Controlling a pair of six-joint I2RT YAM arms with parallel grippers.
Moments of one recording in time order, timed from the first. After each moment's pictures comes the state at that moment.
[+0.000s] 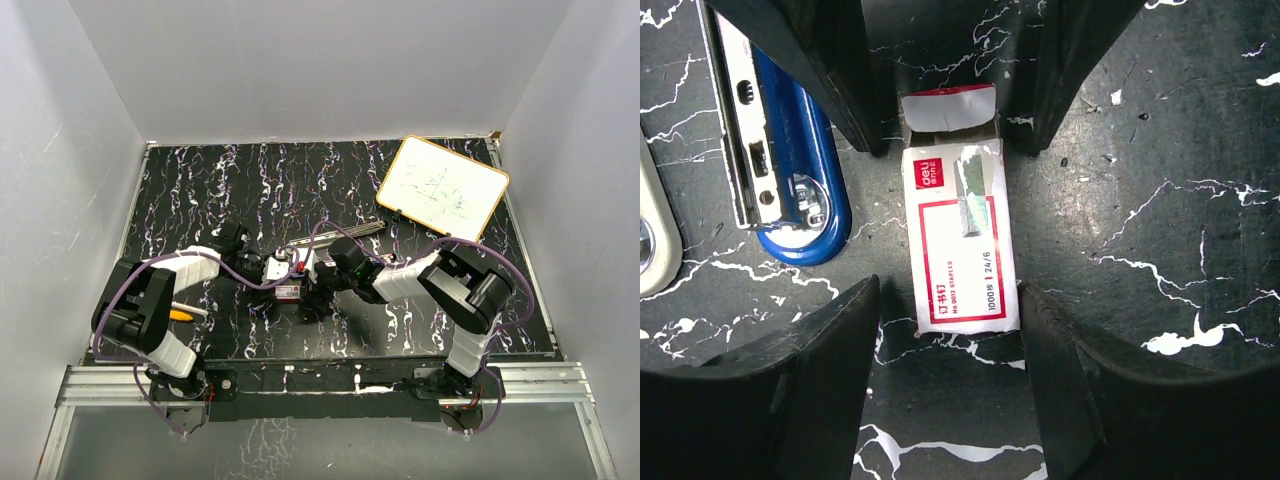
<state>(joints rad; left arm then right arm) -0.34 1.55 0.70 -0.39 0.84 1.25 0.82 1.79 0.74 0.46 -0.54 -0.34</state>
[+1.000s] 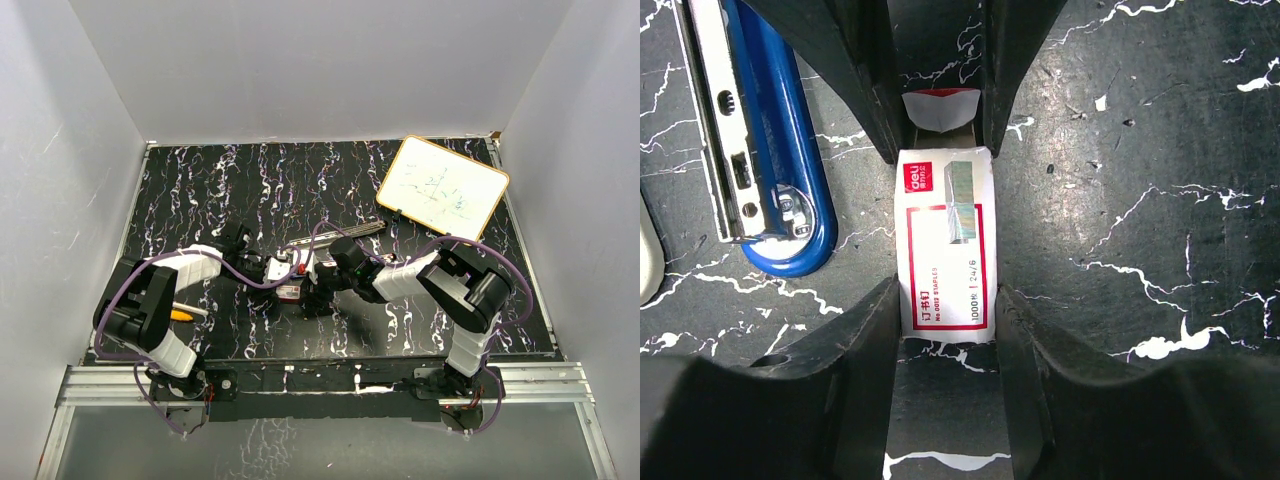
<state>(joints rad) -0.35 1.58 0.72 -0.43 0.85 1.26 0.81 1.80 0.74 0.46 -0.58 -0.40</state>
